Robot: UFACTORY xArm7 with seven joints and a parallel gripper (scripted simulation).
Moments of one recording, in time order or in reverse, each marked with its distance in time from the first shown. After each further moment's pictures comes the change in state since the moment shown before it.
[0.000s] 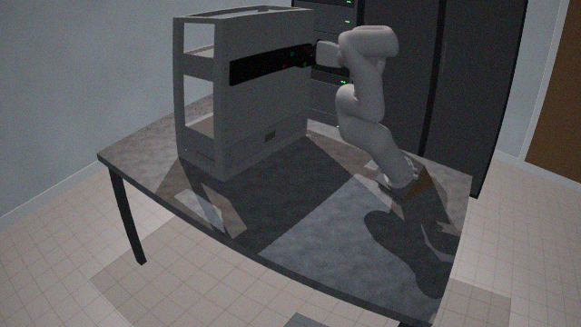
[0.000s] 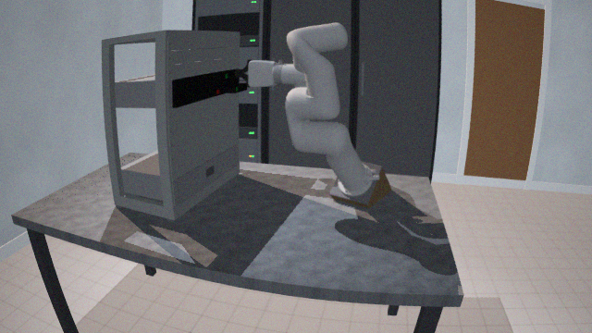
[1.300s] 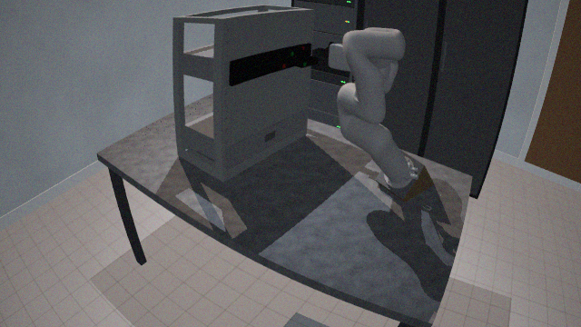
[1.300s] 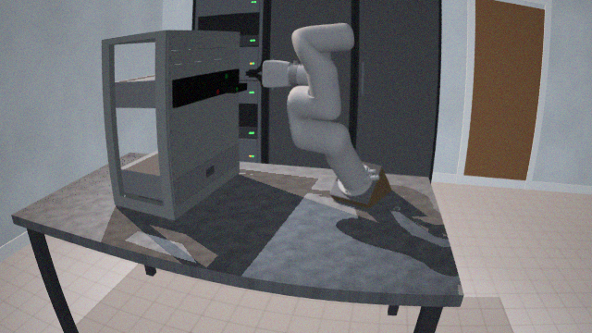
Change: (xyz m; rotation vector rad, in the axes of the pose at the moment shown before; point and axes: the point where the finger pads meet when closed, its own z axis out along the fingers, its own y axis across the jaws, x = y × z) arm 0.000 0.000 -0.056 0.002 0.001 0.001
